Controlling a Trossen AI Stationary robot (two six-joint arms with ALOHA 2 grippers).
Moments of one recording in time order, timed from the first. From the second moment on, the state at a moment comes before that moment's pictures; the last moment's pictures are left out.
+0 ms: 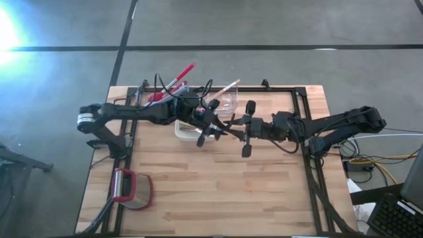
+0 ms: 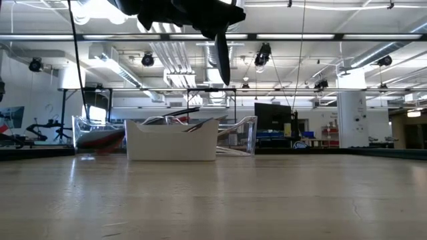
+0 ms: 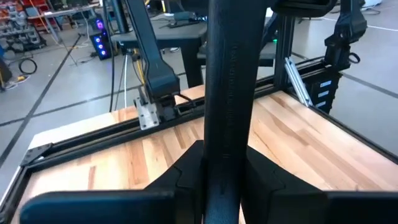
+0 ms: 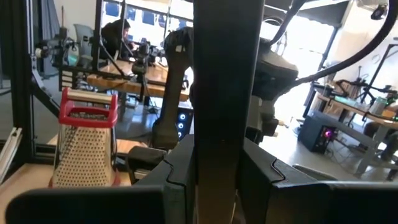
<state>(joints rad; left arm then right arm) 0.20 1.52 1.16 0.15 0.49 0.28 0.12 1.27 0.95 0.37 0.23 -0.19</state>
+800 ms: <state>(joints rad) 0.33 1.36 1.17 -0.26 0.22 0.44 0.12 1.23 1.18 -0.38 0.32 0.29</state>
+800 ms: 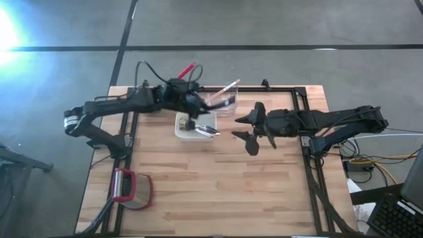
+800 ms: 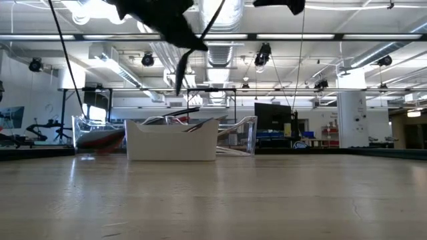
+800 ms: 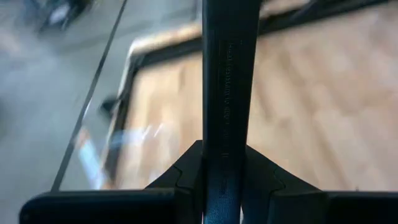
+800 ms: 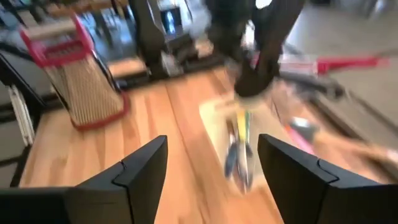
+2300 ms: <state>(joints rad) 0.93 1.35 1.04 -0.67 0.13 0.59 0.13 1.22 1.07 -0.49 0.37 0.28</state>
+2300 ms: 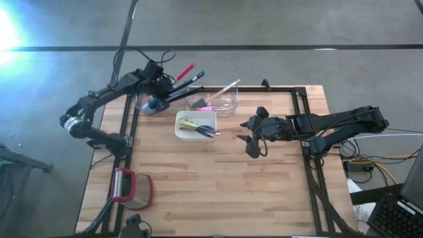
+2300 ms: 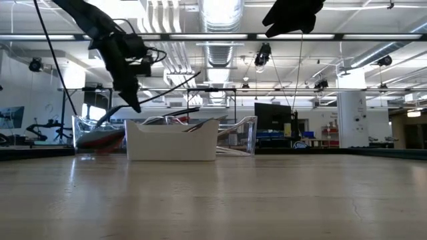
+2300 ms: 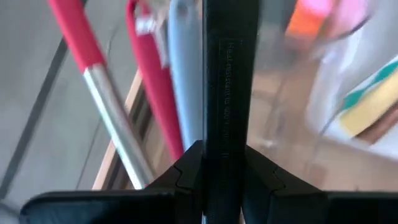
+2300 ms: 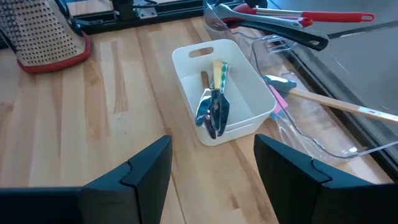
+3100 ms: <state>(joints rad) 0.93 1.47 0.99 -0.73 -0.09 0.56 0.13 1.22 1.07 -0.48 0.37 0.28</state>
